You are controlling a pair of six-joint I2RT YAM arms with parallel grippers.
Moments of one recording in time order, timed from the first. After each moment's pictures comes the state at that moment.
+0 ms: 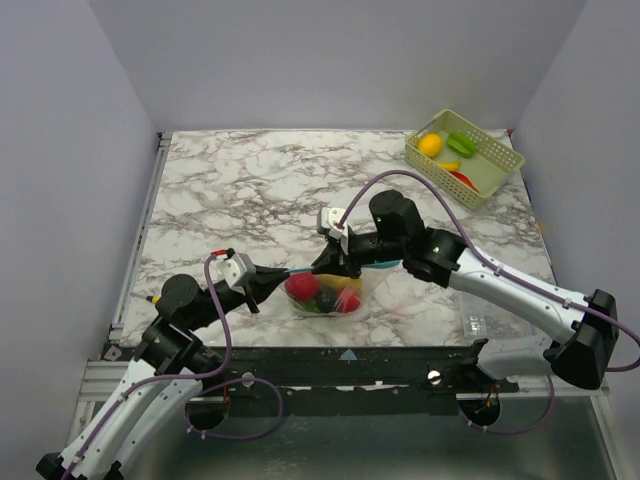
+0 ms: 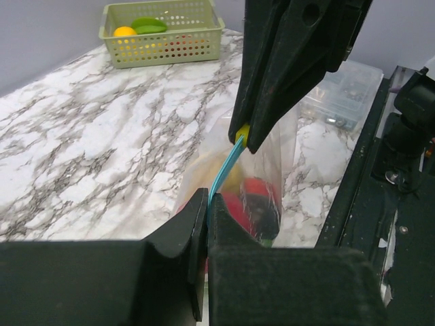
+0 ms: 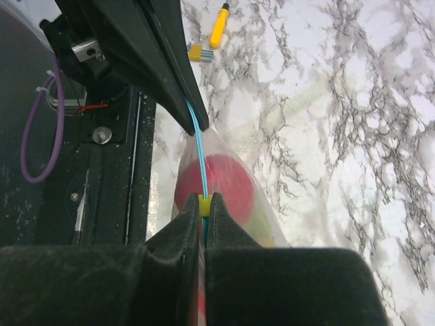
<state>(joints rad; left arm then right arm) -0.55 0.32 0.44 -0.10 0.47 -0.03 0.92 1.30 1.13 -0.26 -0.57 -0.32</state>
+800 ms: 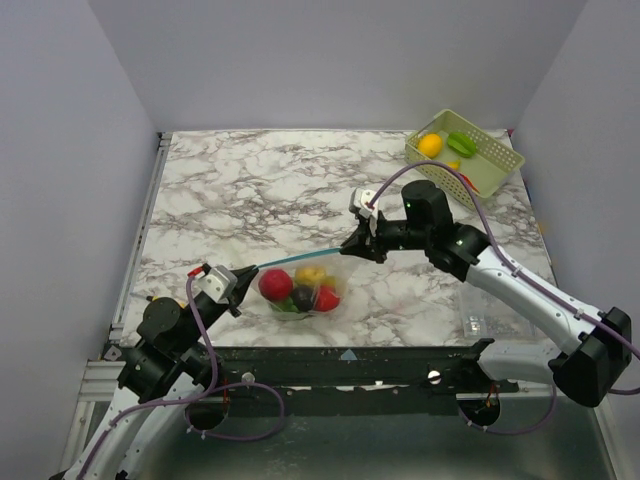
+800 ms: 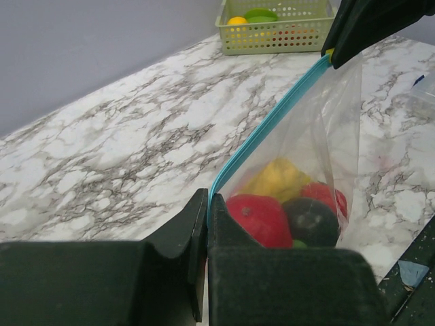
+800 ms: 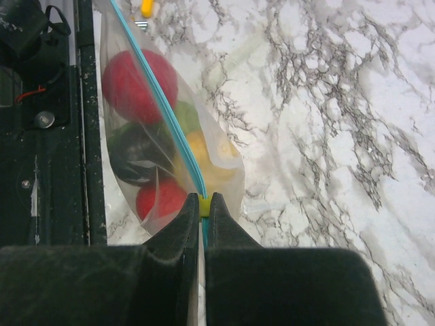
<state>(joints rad) -0.56 0.07 0.45 -0.35 0.14 0.11 0.70 1.21 1.04 -0.29 -0.59 -0.33</state>
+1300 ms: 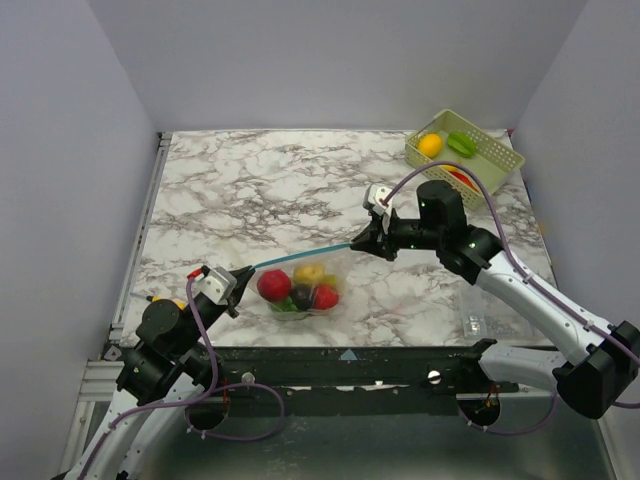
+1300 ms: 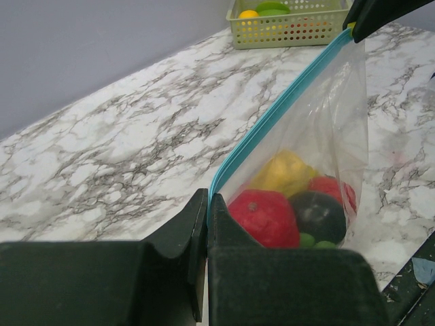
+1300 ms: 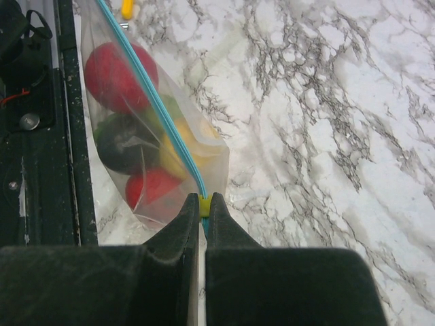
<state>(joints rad) -0.56 0.05 0.45 -0.38 0.11 0.13 0.63 1.15 1.01 -0.29 -0.60 -0.33</state>
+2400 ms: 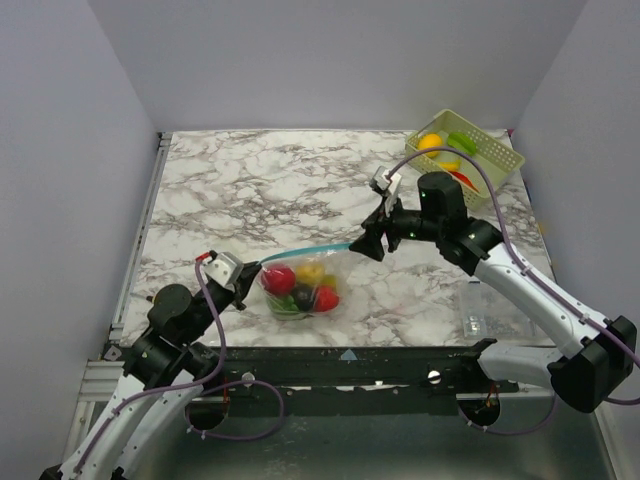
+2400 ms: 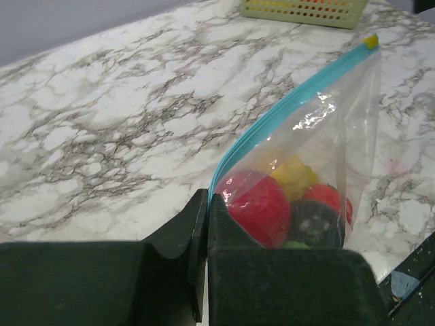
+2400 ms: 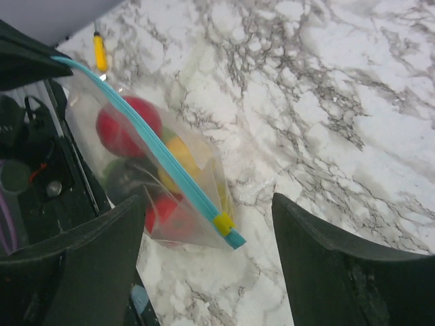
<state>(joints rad) -0.56 0.22 0.47 -0.32 0.09 0.02 0.59 1.19 1.08 -0.33 -0.51 -0.05</state>
